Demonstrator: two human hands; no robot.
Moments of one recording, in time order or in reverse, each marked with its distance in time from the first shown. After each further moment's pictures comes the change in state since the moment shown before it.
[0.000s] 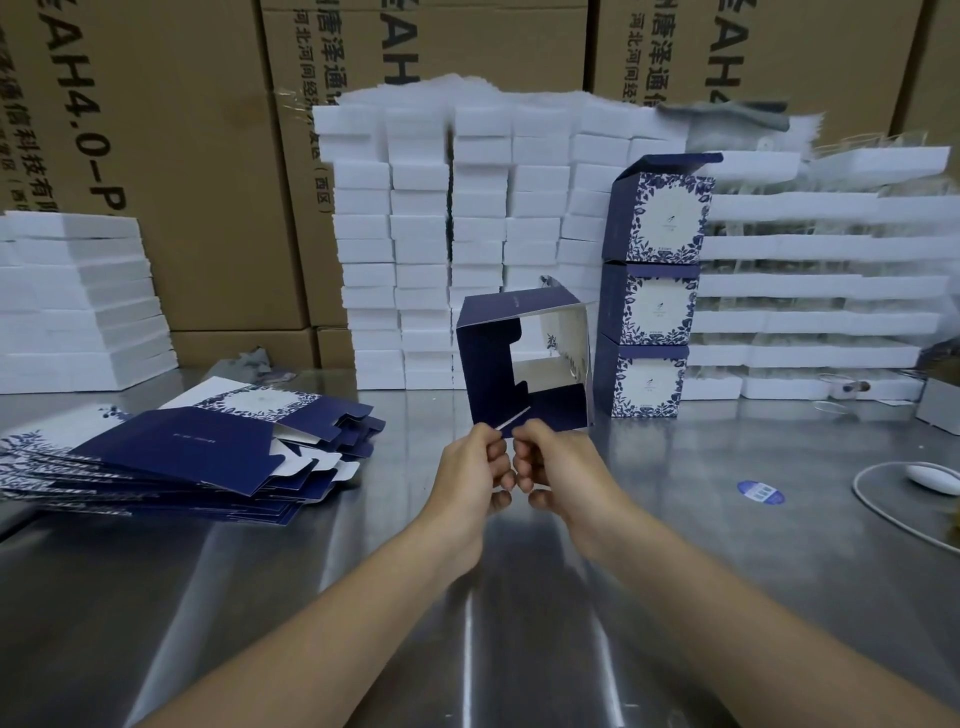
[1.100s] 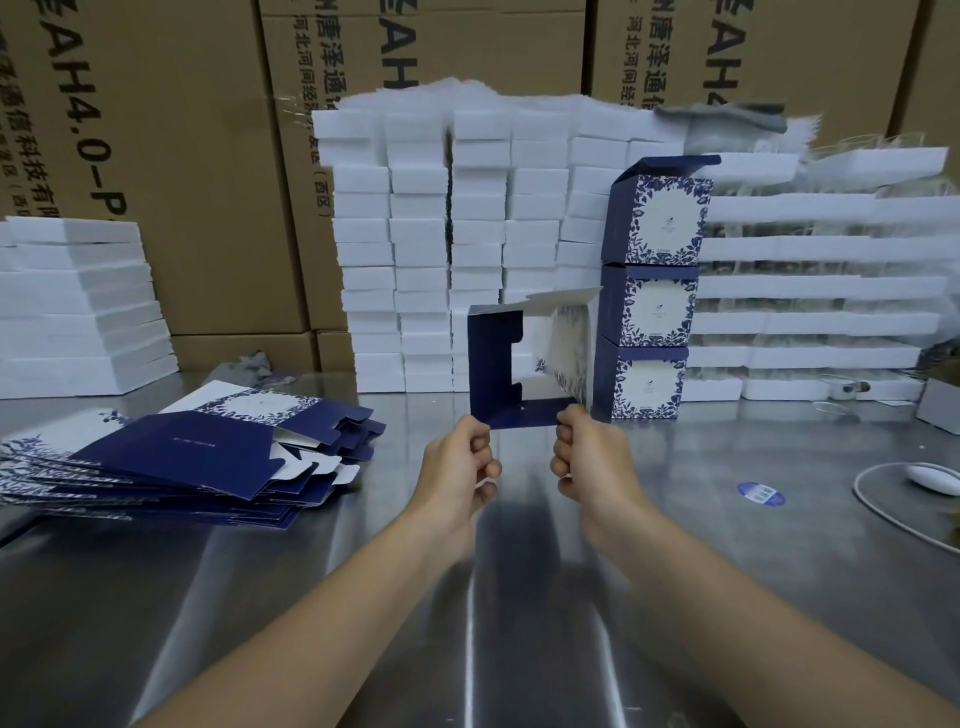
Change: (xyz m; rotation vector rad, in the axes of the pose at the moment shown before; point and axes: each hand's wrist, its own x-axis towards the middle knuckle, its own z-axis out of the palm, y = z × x) left_hand 0.006 0.009 -0.010 -0.116 0.058 -0.026; right_hand 0.017 0.001 -0.012 0.223 0.283 -0.011
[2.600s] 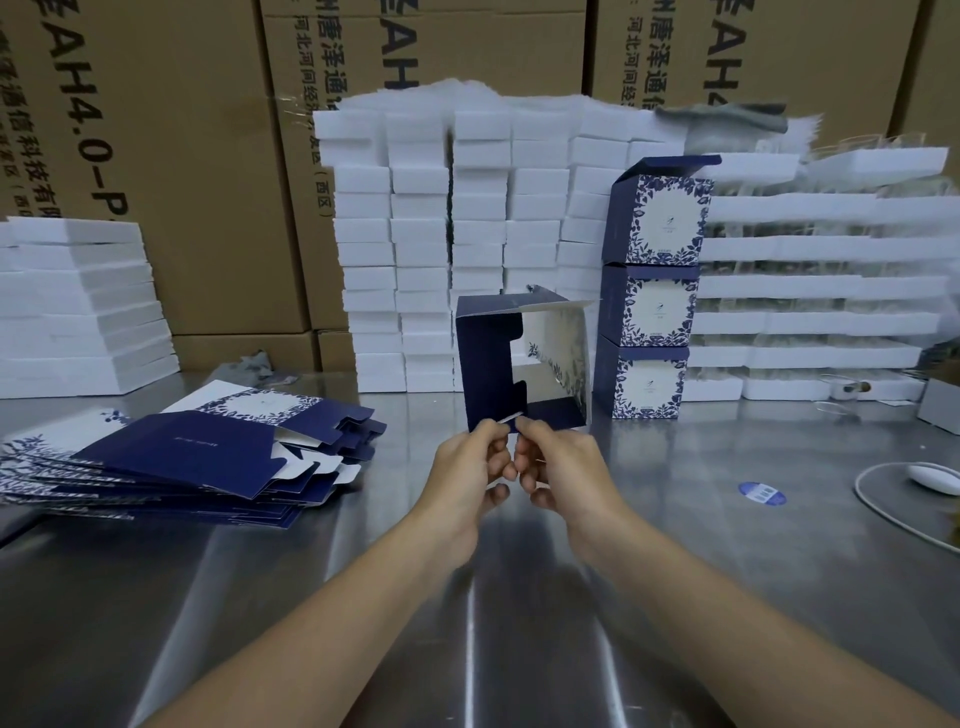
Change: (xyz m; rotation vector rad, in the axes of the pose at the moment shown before) left_hand 0.000 -0.006 0.003 0.094 -0.106 0.037; right_hand -0.011 0.011 0.008 -0.150 -0.244 -0.070
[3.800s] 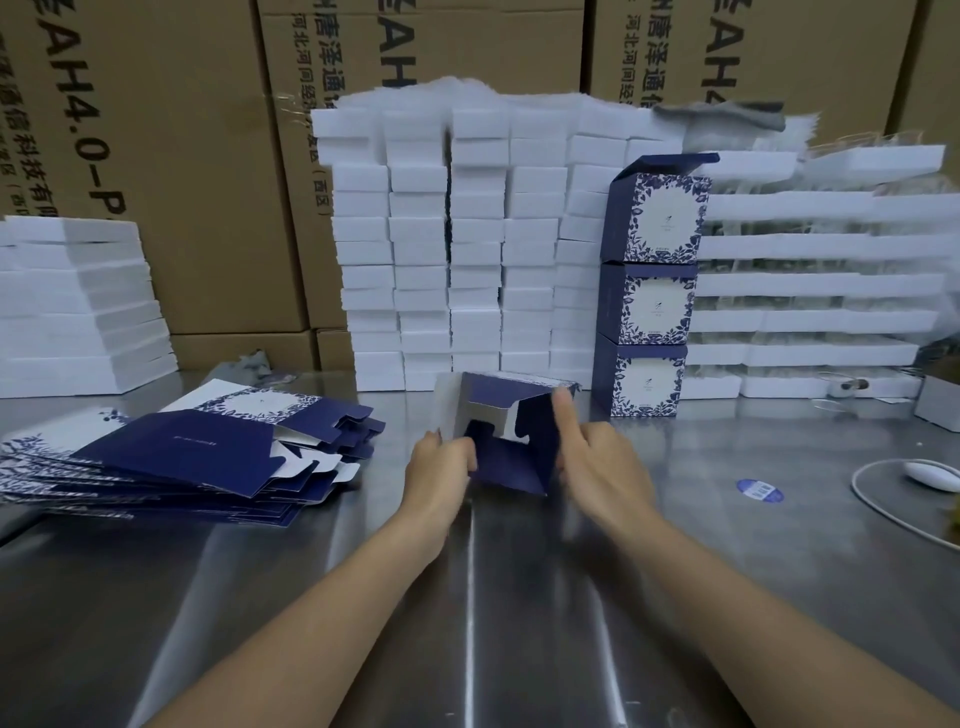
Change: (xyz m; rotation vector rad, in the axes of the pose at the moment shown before) left_hand 0.022 -0.010 -0.024 0.159 0.200 0.070; right_hand 0.024 0.014 -0.038 -0.794 0.284 -0.106
